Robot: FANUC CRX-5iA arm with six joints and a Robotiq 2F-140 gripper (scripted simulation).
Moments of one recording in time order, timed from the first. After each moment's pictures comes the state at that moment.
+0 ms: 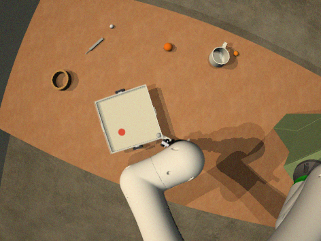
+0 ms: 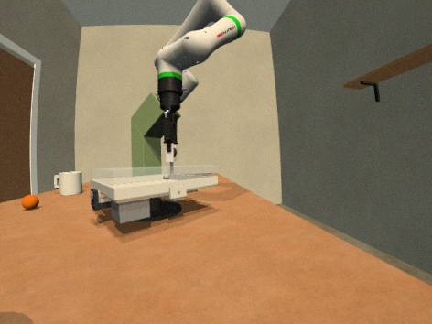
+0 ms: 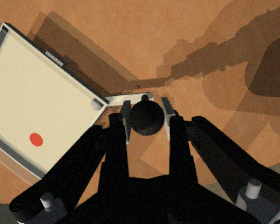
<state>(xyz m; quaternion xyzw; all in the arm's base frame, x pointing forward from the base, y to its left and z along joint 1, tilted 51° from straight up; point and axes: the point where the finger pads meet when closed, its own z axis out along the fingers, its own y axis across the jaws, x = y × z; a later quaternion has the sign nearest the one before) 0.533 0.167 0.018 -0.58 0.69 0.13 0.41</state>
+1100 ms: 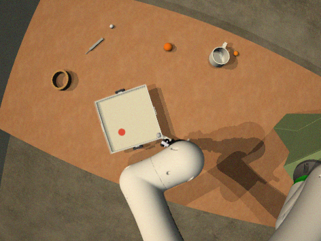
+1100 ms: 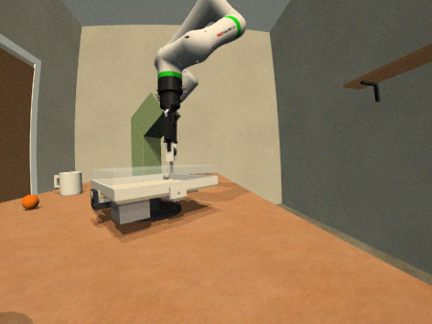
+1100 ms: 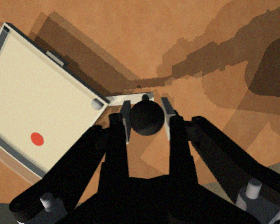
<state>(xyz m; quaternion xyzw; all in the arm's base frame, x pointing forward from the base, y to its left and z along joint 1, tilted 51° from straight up) 0.532 0.166 0.020 -0.58 0.69 0.13 0.41</state>
